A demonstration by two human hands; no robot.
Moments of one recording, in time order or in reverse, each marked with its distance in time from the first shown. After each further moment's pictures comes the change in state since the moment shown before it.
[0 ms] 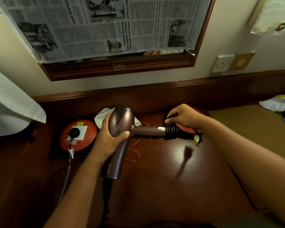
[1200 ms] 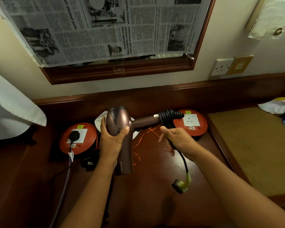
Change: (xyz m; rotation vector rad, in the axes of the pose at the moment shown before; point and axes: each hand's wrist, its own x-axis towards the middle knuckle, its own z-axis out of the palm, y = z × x) left_hand 0.006 -0.003 0.028 -0.163 0.363 -0.161; right_hand -0.050 -0.014 0.059 0.629 0.024 0.097
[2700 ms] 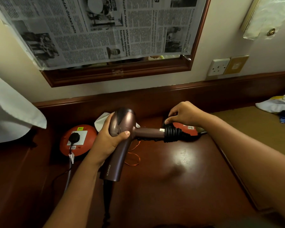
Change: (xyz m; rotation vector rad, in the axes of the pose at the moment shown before) left_hand 0.001 0.027 -0.028 0.147 -0.382 0.144; right_hand 0.049 -0.045 -0.065 -0.890 -0.009 -0.184
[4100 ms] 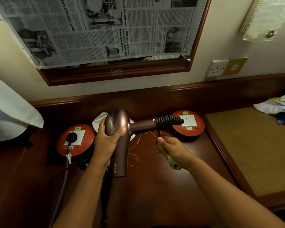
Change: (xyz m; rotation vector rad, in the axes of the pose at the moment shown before) left_hand 0.009 -0.022 0.016 -0.203 0.282 -0.146; right_hand -0.050 -0.022 0.114 1.078 0.013 0.215
